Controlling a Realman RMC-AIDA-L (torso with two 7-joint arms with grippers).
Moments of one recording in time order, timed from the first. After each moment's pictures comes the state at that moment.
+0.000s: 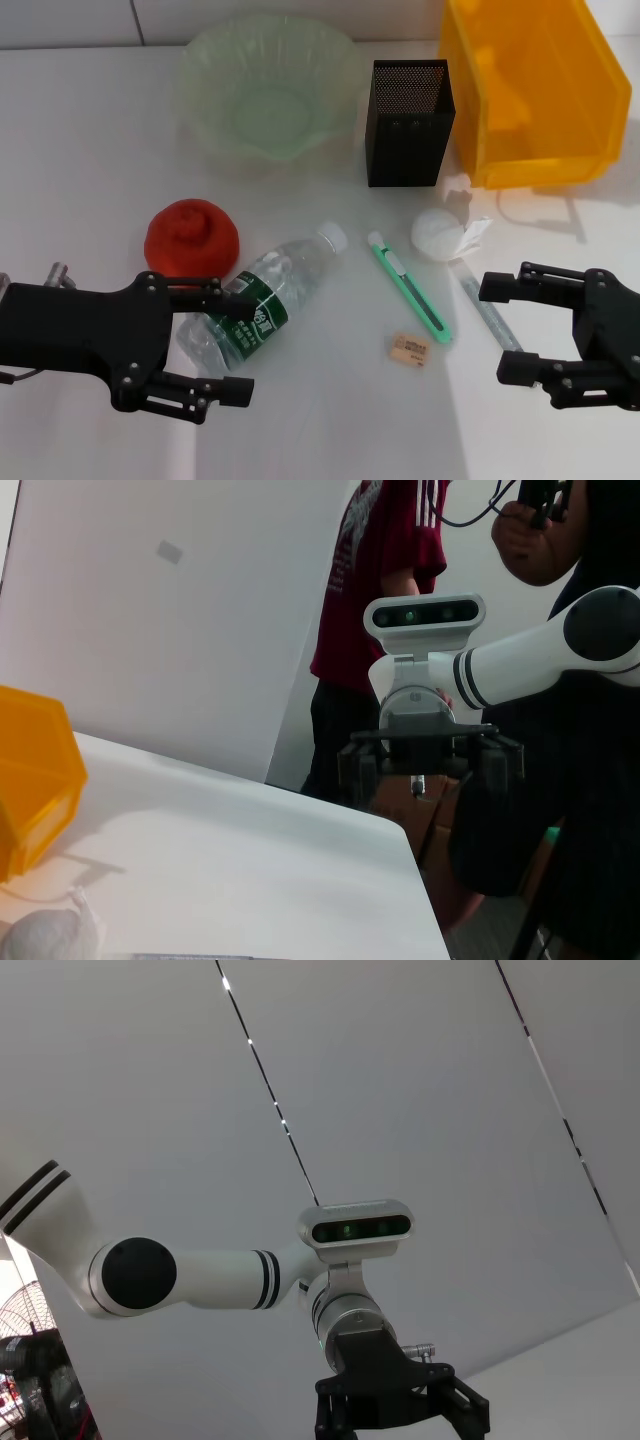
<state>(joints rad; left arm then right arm) -0.46 -2.01 0.82 0.68 1.99 1.98 -1.31 0.40 2.07 -0.51 -0.57 -2.04 -2.10 1.25</state>
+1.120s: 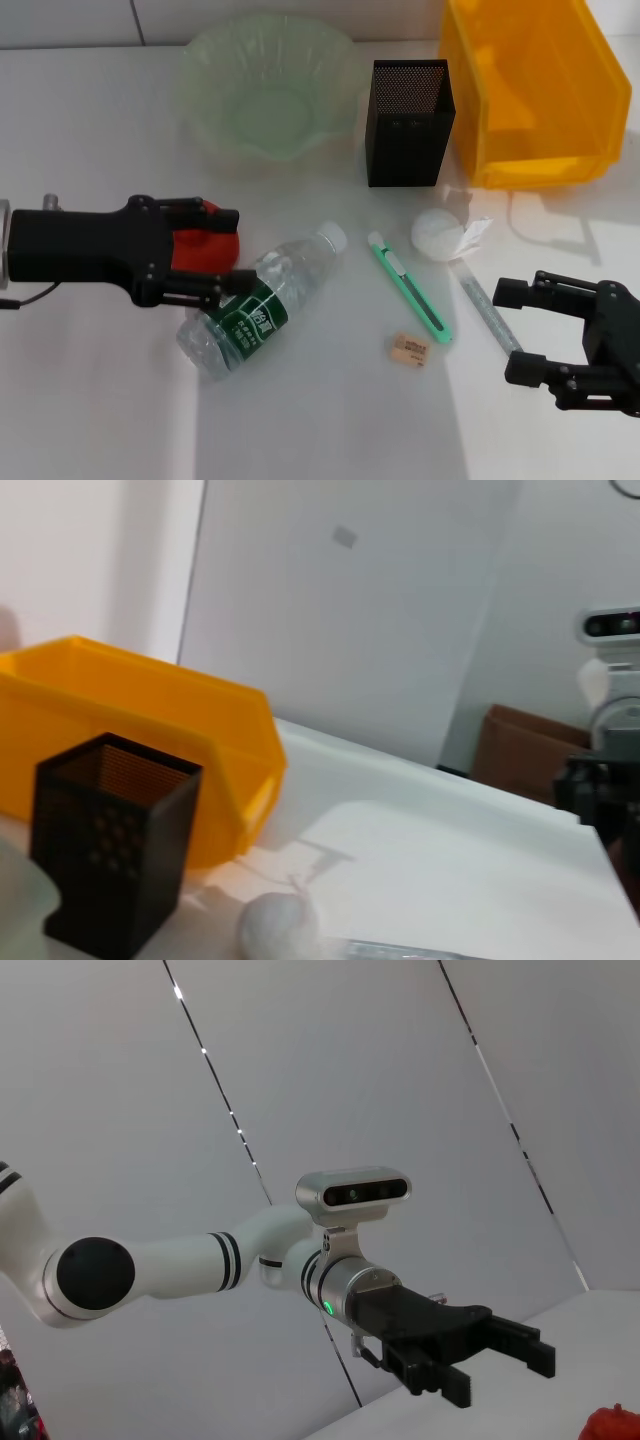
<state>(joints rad) -0.49 -2.04 0.78 0.81 2.00 1.79 -1.47 0.35 2.07 -0.50 -0.56 -2.03 -2.07 1.25</state>
